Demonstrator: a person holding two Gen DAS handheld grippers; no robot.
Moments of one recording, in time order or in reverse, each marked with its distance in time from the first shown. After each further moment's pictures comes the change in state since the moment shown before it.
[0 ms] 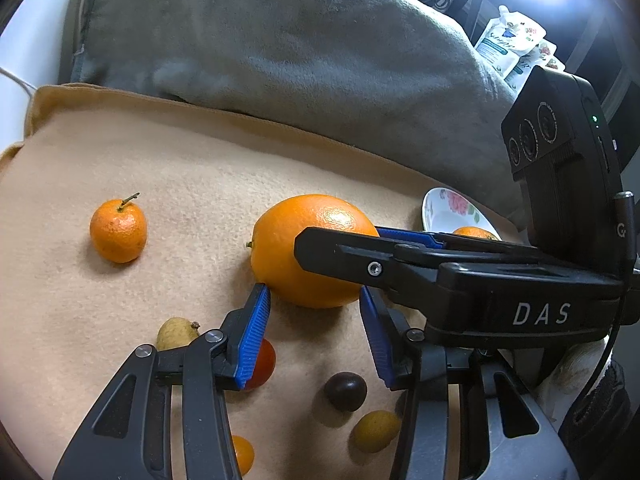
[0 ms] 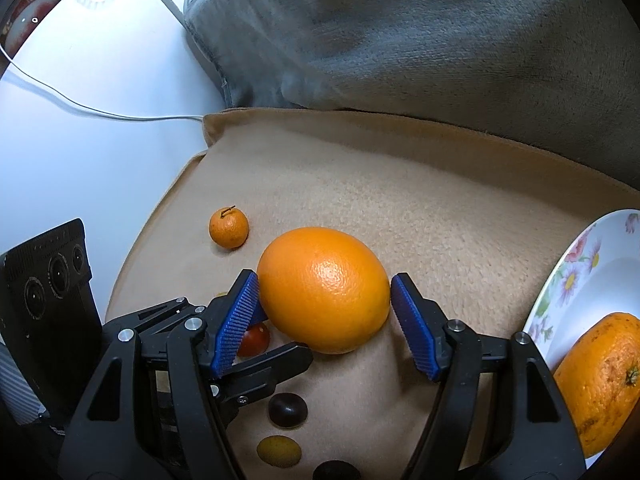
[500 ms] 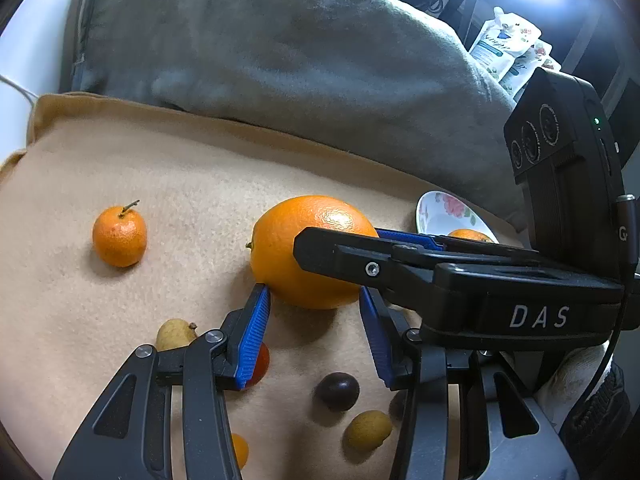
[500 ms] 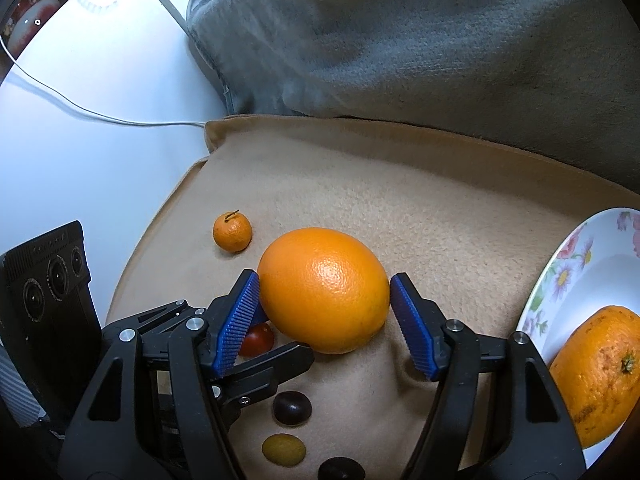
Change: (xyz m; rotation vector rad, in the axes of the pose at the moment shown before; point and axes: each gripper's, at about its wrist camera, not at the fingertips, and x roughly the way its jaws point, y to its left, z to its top) left arm -0.004 -0.007 0.000 0.012 -0.022 0.005; right arm -0.011 0.002 -0.001 0.006 -0.026 -0.006
